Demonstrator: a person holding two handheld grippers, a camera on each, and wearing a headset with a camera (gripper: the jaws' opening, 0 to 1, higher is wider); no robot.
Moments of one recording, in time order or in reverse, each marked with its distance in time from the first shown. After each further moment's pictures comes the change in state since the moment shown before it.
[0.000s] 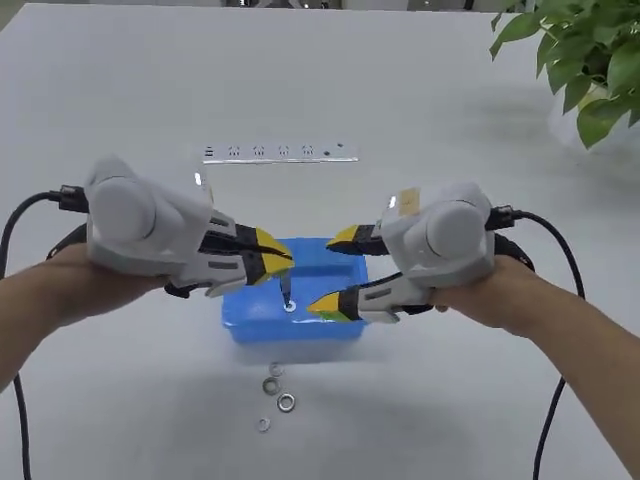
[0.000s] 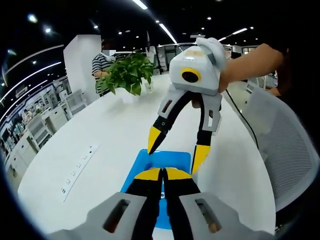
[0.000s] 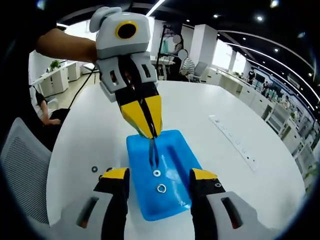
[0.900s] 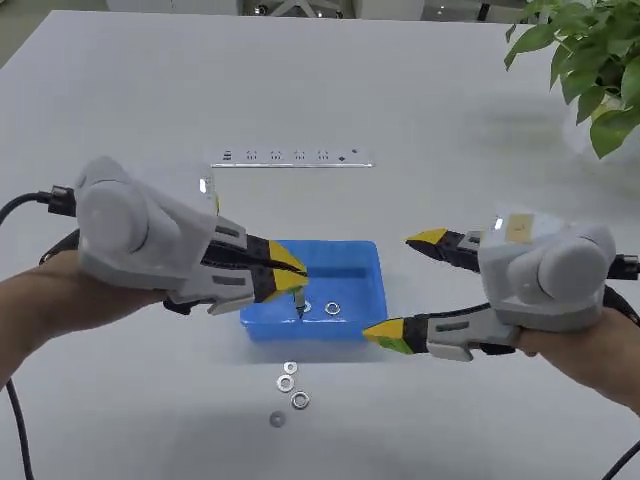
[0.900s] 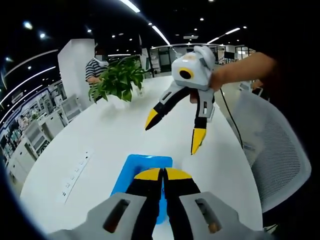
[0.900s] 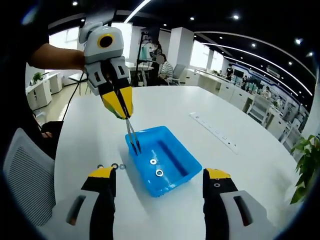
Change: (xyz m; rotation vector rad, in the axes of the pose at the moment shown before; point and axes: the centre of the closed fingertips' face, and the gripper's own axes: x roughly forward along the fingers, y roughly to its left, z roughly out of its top) left arm -0.027 -0.037 0.018 0.046 -0.008 -0.043; right arm -0.057 0.007 -0.013 0.101 -0.041 -0.149
